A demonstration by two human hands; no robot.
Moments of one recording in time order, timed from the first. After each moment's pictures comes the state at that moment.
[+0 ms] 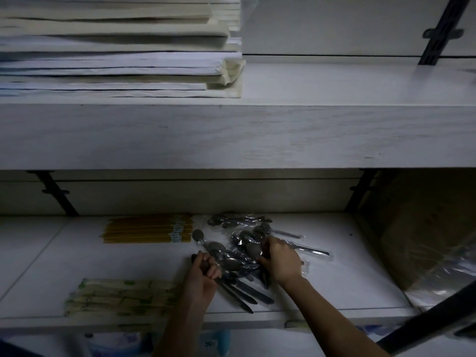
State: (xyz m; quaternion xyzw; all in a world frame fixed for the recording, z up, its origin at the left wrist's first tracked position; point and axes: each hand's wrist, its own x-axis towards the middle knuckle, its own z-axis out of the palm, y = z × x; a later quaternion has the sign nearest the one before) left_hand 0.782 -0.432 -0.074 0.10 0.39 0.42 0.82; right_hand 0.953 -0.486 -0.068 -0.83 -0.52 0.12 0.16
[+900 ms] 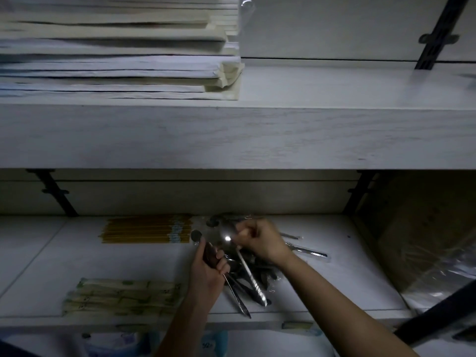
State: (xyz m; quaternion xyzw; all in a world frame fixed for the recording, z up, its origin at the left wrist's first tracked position) left_hand 0.798 -0.443 -0.053 0.15 0.36 0.43 0.81; right_hand 0.930 -0.469 0.003 -0.67 -0.53 0.35 0.38
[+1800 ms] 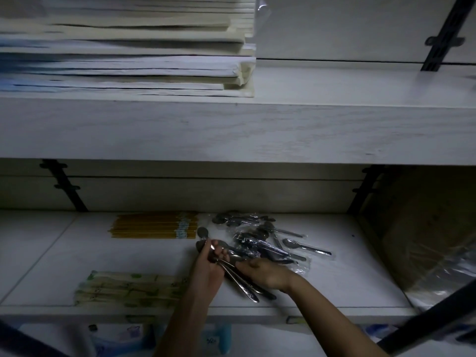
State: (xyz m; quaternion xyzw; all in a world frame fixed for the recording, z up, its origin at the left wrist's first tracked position) left_hand 0.788 -0.441 -0.049 0.08 0.36 0.45 0.82; right_hand 0.913 -0.506 -0.022 -0.67 -0.57 0.45 0.16
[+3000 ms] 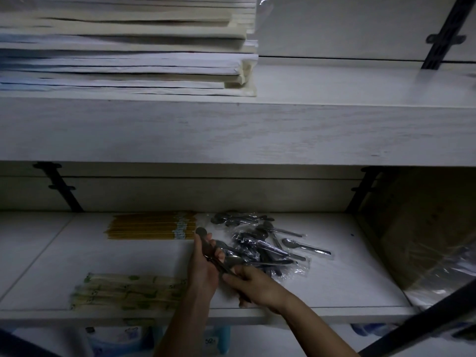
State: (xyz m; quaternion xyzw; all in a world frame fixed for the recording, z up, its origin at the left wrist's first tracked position) left_hand 0.789 -0.425 -0.063 0.11 0.36 0.49 0.79; right_hand 0.889 -0.514 -0.045 -0.62 -0.53 0.50 0.29
